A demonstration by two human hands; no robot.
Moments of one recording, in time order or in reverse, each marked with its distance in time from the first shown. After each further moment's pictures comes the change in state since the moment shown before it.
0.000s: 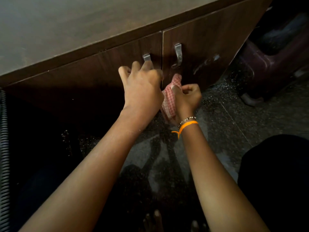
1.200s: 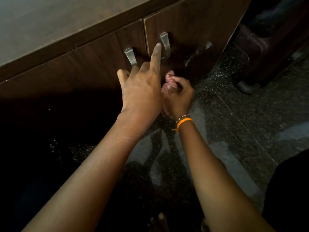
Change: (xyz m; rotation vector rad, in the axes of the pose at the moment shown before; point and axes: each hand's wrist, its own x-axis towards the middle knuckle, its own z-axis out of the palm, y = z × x) left_hand 0.005 0.014 0.024 -0.068 -0.038 0.068; right_hand 0.021 0.029 -0.001 0.062 -0.095 -0.247
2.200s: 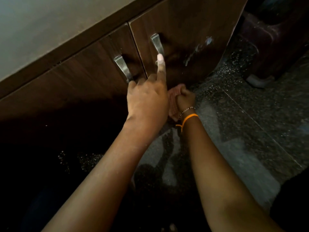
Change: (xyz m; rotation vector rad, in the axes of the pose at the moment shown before) left_hand 0.008 0.019 0.010 0.176 -0.177 0.085; right_hand 0.049 0.077 -0.001 -0.151 -0.100 0.460
